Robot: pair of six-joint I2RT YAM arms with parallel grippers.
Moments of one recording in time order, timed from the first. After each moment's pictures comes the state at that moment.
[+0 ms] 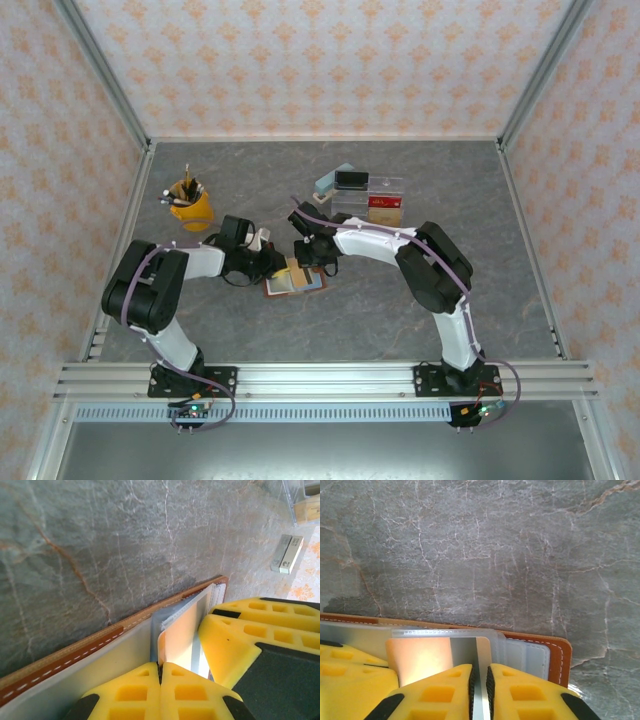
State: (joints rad) left arm -0.21 1.68 0.67 -0.03 0.71 -0.78; right arm 0.83 2.05 1.44 -0.57 -0.07 0.63
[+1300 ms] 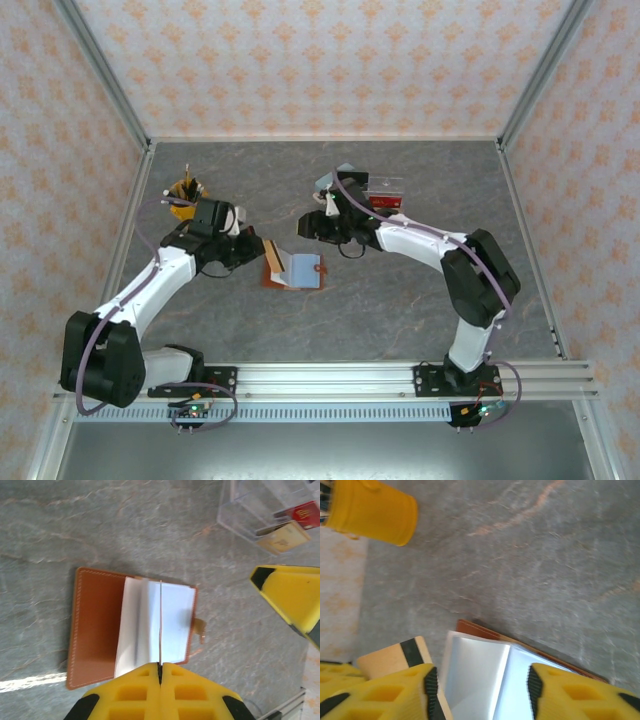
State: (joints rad) left arm -0.19 1.25 0.84 -0.55 0.45 -0.67; right arm 0.65 1.79 1.19 -0.14 -0.41 0.72
